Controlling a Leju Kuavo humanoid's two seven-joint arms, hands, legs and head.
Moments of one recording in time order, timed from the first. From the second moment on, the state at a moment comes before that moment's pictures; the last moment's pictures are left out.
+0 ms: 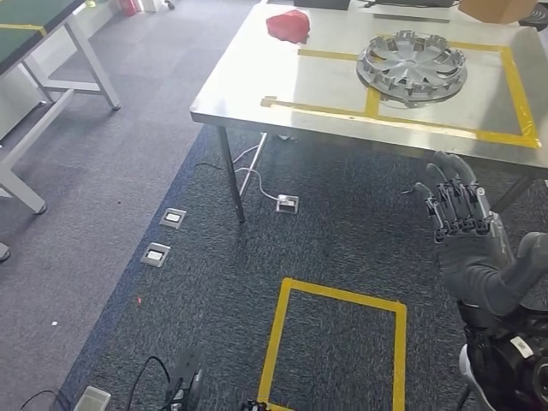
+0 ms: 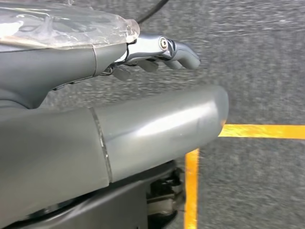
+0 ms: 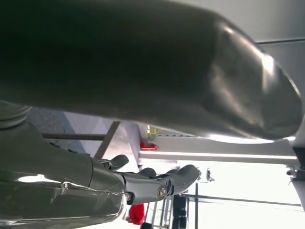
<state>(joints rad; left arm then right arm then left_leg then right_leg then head) -0.16 -0.02 -0.96 -0.22 0.93 0.22 -0.30 -0.26 -0.33 0.50 -1.81 -0.37 -0.05 -0.26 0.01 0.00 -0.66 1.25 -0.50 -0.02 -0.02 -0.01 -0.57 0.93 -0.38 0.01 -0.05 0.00</state>
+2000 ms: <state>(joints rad) -0.14 -0.02 -0.97 -0.22 0.94 0.23 -0.32 -0.20 -0.31 0.45 -1.84 -0.33 -0.04 -0.24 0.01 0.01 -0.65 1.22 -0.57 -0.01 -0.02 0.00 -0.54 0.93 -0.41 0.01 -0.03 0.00</state>
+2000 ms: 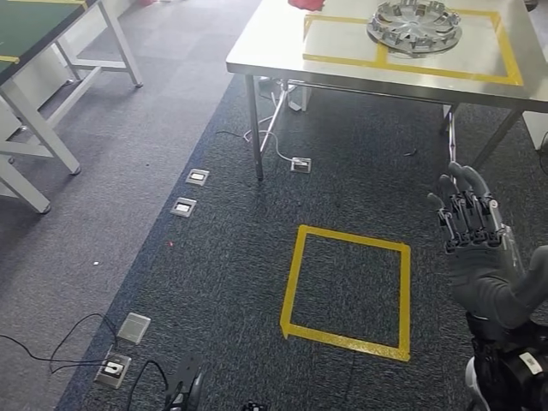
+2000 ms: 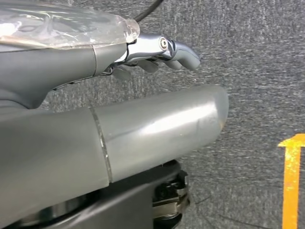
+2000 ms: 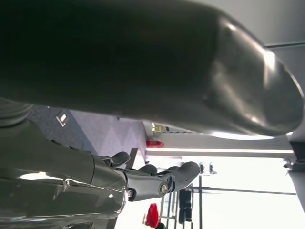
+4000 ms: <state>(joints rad) -0.11 -0.01 -0.97 -0.22 0.97 0.24 -0.33 -0.18 -0.31 0.45 -1.84 -0.37 -0.09 -0.24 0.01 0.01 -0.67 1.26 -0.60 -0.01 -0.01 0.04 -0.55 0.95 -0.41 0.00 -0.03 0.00</state>
